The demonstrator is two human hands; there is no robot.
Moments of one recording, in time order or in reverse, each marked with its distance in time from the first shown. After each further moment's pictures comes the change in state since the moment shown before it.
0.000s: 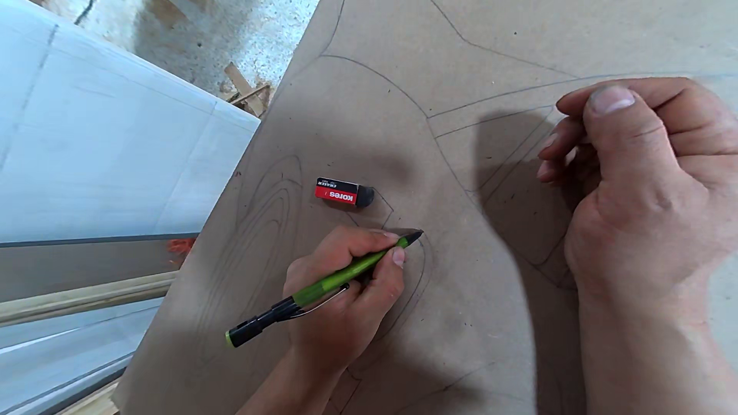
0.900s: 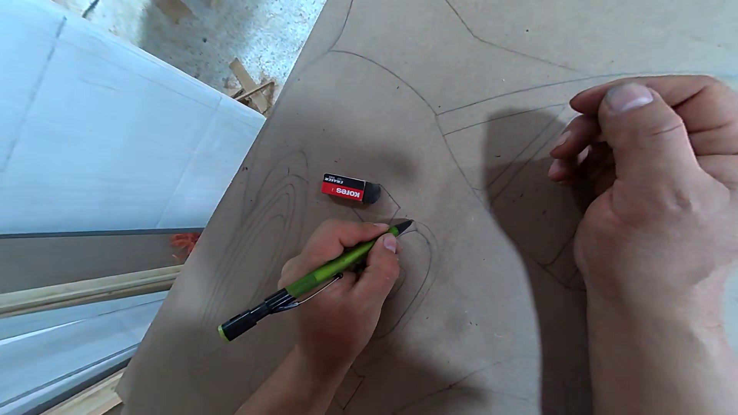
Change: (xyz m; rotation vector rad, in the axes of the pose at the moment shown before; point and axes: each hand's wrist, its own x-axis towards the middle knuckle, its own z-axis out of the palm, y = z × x) left_hand 0.000 0.003 0.002 0.031 0.113 -0.048; right_hand 0.001 0.001 0.000 0.002 -0.002 -0.005
